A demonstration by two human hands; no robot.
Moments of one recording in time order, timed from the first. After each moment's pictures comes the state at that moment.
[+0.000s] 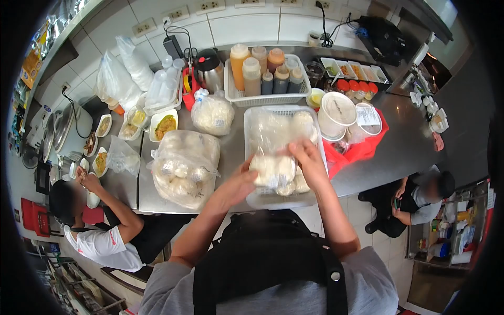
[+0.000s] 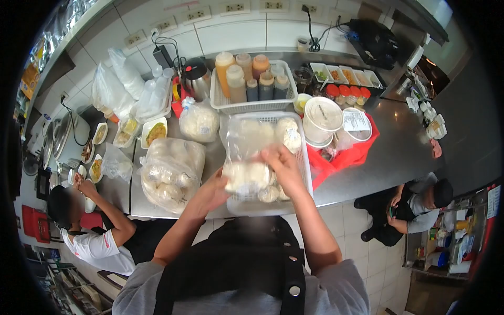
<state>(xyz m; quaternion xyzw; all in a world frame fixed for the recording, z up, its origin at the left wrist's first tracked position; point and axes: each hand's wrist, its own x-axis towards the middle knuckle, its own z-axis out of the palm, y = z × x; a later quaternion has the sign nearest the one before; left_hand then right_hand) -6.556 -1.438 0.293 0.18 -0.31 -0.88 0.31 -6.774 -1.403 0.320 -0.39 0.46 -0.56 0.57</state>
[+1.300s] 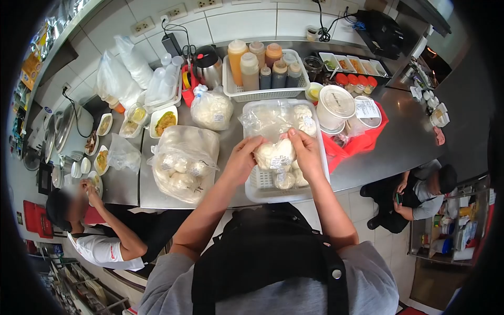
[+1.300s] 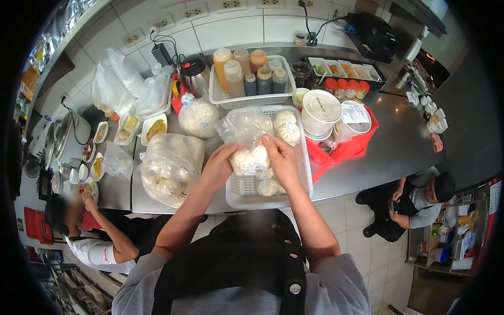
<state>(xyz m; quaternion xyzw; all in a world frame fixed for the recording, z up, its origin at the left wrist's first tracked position) -6.582 -1.459 0.293 0.29 -0.31 -0.81 0.40 -6.765 -1.409 0.312 -0.38 0.53 -0.58 0.48</state>
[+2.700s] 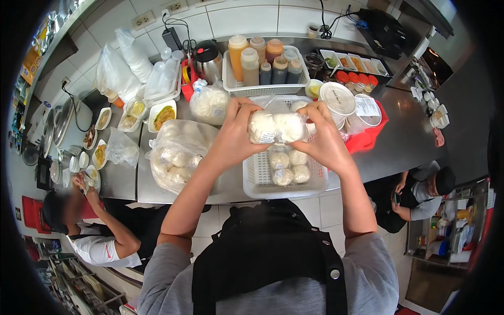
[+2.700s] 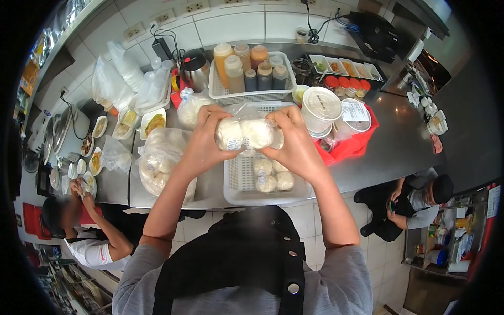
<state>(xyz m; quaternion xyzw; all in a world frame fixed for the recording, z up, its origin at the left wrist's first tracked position) -6.573 -1.467 0.393 0.34 -0.84 -0.26 0.34 -6.792 -1.398 0.412 -0.71 0.56 -0.40 0.14</state>
